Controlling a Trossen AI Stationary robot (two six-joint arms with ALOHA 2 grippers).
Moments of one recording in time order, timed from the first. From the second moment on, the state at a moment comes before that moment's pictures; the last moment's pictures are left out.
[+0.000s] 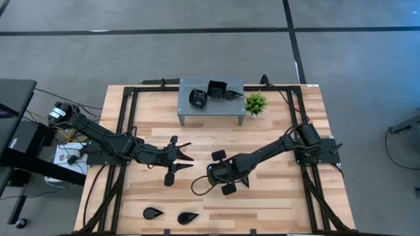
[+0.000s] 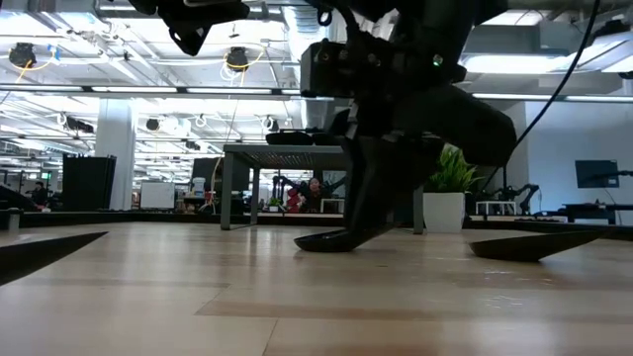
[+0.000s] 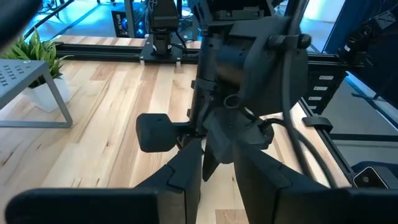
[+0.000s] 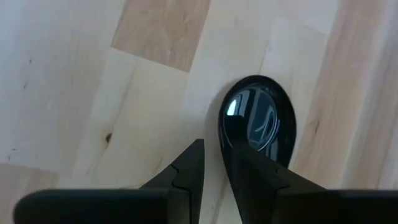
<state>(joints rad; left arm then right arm) -0.45 1.17 0.66 0.19 -0.35 -0.14 0.33 2.02 1.39 -0.57 0.21 -0.04</state>
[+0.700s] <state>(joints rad) -0.45 1.17 0.66 0.20 -0.35 -0.14 0.27 2.01 1.31 -0.53 0.21 -0.09</state>
